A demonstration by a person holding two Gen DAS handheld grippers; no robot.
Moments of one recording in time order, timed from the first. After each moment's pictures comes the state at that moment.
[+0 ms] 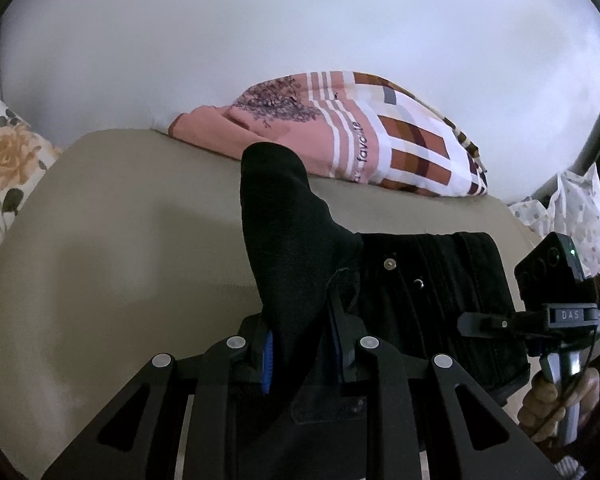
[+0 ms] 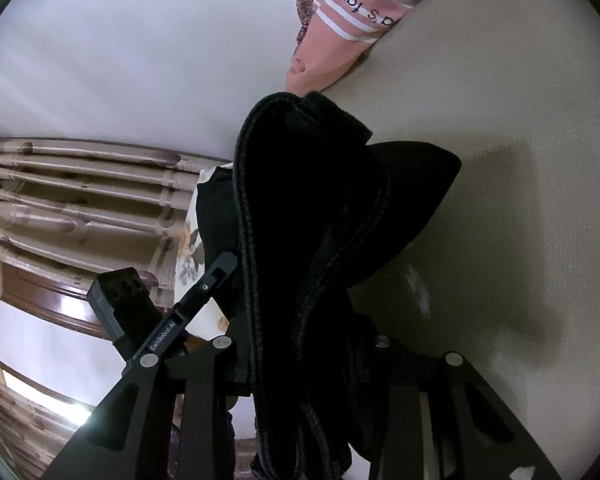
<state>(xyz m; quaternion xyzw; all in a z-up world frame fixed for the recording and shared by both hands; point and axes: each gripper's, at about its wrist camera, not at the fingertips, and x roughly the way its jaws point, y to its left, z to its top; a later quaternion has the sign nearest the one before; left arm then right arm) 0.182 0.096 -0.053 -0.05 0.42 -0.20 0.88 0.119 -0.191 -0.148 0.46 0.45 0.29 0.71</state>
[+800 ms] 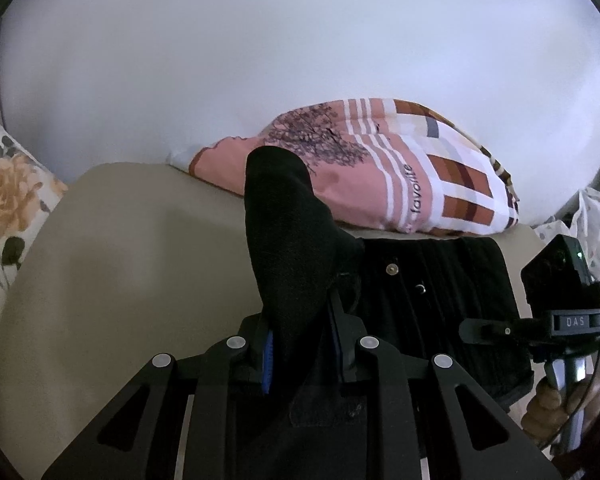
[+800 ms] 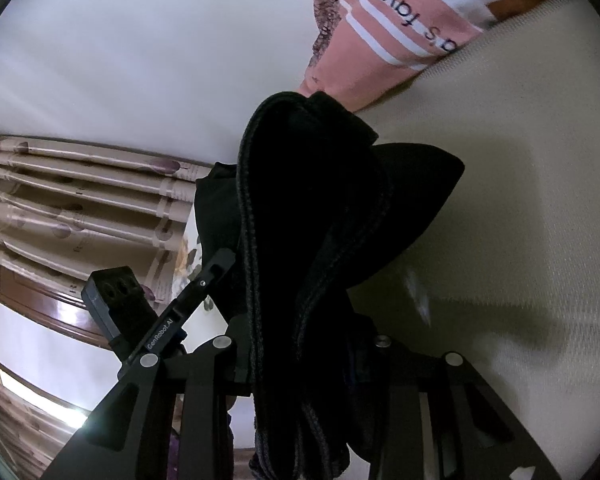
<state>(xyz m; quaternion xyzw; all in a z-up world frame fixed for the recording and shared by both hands) 0.269 0.121 -0.055 -0.04 0.40 -0.18 0.90 0.219 -0.170 -0.144 0.44 0.45 0.30 0.72</state>
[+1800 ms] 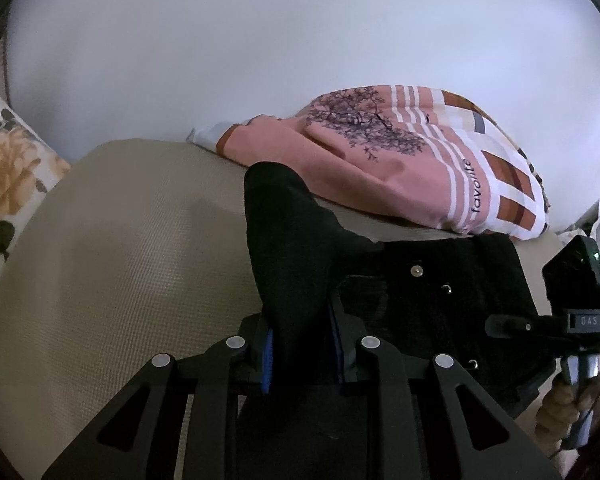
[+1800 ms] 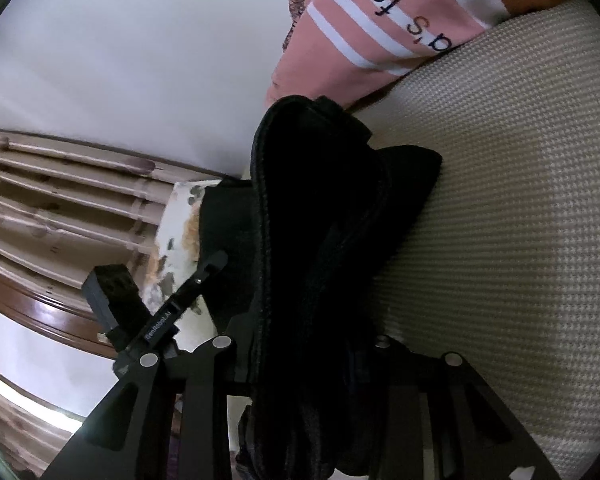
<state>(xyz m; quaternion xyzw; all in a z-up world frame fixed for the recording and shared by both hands) 0.314 0.150 -0.104 -0.04 0.41 -0.15 0.90 0.249 -0.175 -0.176 0.41 0.46 0.28 0.73</state>
